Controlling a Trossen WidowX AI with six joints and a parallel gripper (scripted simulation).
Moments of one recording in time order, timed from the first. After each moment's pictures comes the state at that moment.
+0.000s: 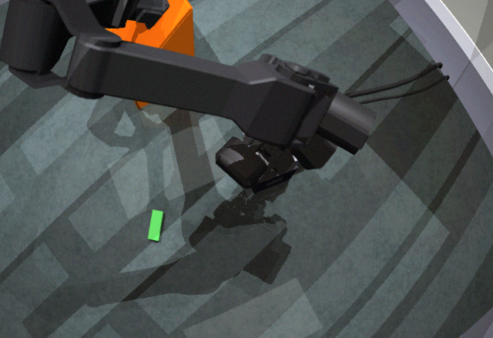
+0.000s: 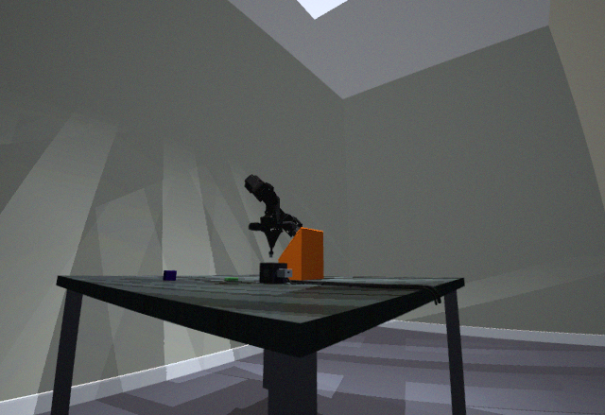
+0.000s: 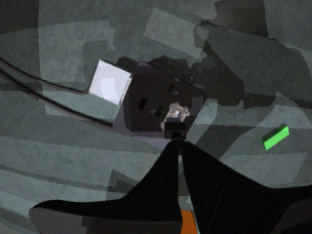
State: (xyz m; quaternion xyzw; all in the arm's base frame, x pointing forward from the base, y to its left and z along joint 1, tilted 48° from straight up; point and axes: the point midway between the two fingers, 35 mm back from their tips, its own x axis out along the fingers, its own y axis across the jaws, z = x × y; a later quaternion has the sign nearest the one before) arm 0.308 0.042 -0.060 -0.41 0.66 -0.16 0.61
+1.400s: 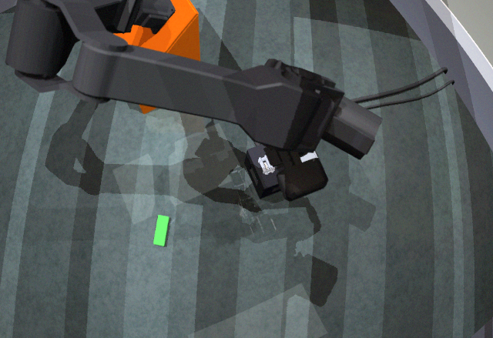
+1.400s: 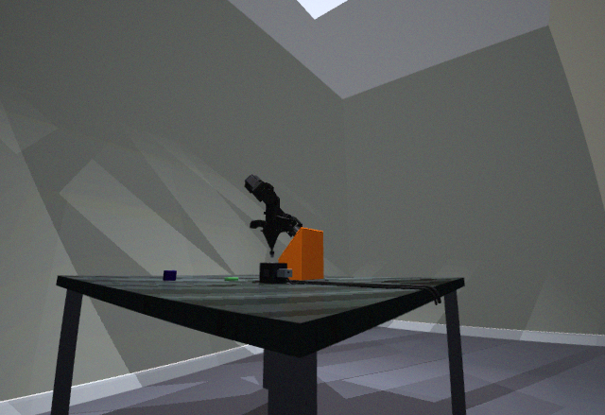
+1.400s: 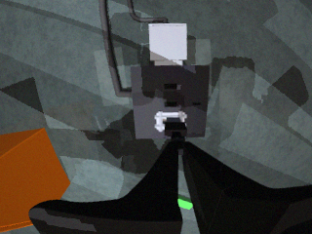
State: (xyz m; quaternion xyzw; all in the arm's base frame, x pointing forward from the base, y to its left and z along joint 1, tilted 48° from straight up) arm 0.308 0.041 -0.060 -0.67 0.65 0.21 0.30
